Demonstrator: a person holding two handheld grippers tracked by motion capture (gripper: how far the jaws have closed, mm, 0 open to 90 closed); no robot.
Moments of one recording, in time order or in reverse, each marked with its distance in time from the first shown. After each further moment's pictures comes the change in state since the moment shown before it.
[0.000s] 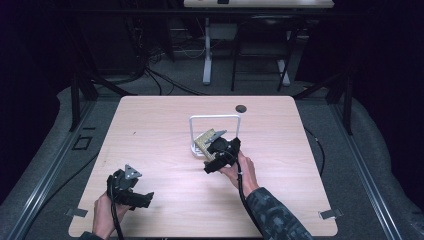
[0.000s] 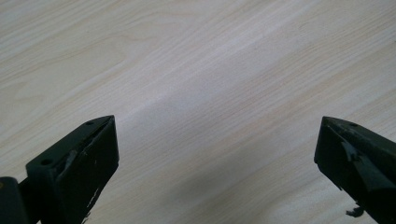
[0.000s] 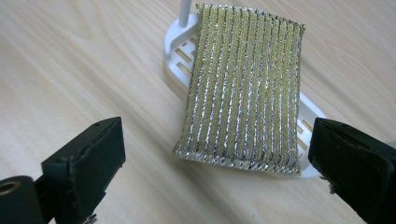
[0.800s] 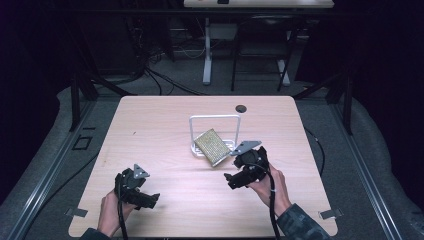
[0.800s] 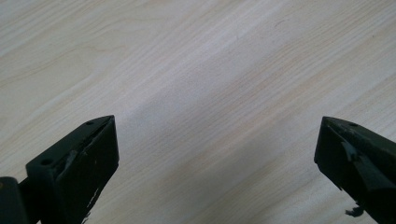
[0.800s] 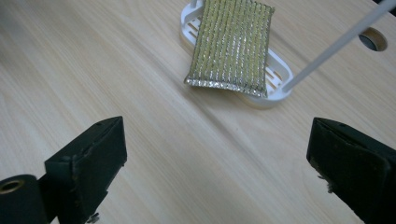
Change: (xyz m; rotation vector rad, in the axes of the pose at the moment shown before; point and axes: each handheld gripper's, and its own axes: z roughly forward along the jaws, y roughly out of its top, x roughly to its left) left arm -0.009 0.008 0.011 0.025 -0.049 0.062; right arm -0.010 -0.049 -0.096 -0.059 0.042 -0.014
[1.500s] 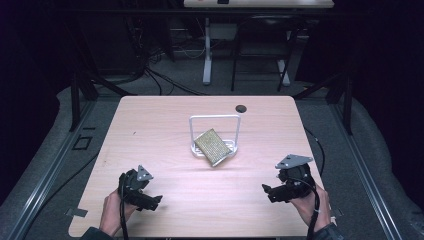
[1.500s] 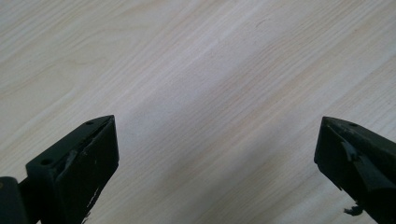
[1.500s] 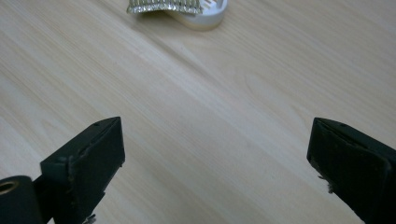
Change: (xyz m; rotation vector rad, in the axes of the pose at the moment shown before) left arm -0.006 0.002 0.004 -0.008 -0.033 0.066; right arm -0.038 -0.084 -0.057 0.018 -0.079 0.138
